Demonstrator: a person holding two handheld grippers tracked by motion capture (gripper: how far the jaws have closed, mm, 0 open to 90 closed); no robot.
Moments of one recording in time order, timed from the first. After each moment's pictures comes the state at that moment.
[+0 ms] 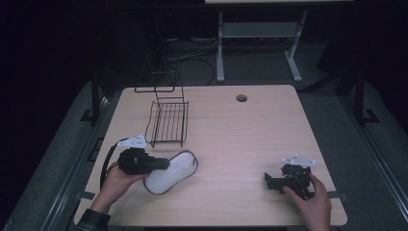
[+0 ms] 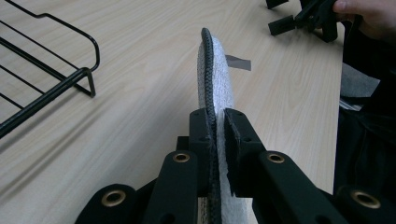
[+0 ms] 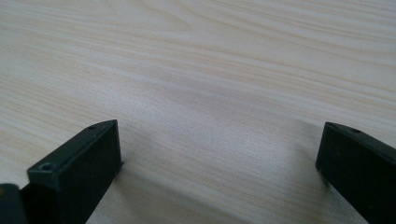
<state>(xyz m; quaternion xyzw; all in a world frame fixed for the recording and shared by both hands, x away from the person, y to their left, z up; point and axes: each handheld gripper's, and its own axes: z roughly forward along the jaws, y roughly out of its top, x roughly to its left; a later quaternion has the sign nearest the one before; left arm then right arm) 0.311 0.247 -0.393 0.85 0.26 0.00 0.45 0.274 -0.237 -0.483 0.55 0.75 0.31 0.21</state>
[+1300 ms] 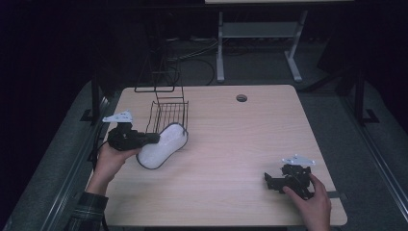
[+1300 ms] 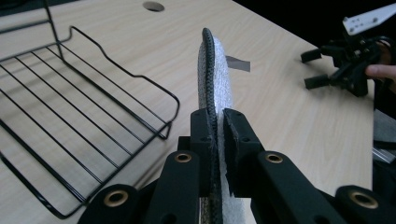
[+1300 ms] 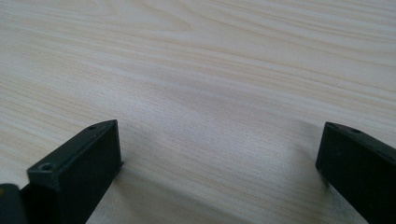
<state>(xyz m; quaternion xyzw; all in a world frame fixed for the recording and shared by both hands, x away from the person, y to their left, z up) 0.359 0.276 -0.359 0.81 0.32 0.04 0.49 0.274 -0.237 -0.483 0.55 0.75 0.31 0.21</state>
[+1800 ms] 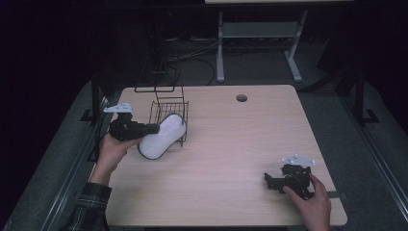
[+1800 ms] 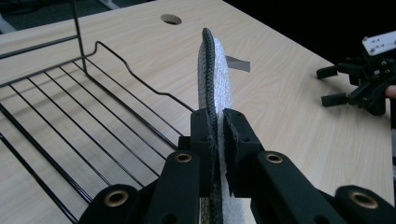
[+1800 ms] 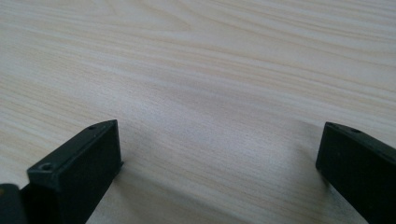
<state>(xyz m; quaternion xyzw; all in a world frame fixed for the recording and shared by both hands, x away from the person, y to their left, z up) 0.388 0.280 -0.358 0.80 0.33 0.04 0.49 0.274 -0.237 -0.483 0.55 0.75 0.31 0.21</state>
